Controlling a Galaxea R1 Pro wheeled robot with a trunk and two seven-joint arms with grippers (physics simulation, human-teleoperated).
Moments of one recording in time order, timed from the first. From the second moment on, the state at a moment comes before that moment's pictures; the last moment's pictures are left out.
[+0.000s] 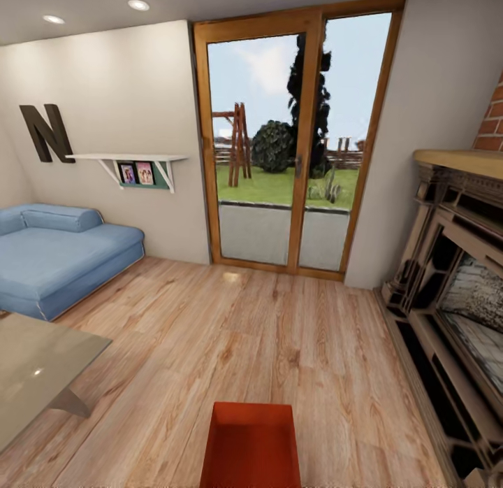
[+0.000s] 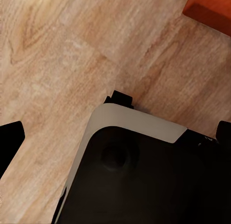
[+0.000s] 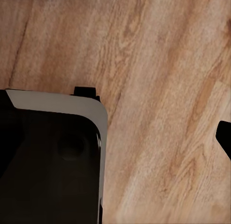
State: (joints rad) left arm -0.20 0.01 -0.01 -0.01 0.37 -0.08 0.10; right arm -0.15 -0.04 0.25 0.02 -0.15 -0.19 -0.09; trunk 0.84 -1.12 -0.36
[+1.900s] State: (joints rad) left arm -0.20 0.01 -0.01 -0.01 0.37 -0.08 0.10; right arm -0.15 -0.03 0.25 0.03 -0.16 -0.18 -0.08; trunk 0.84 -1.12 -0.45
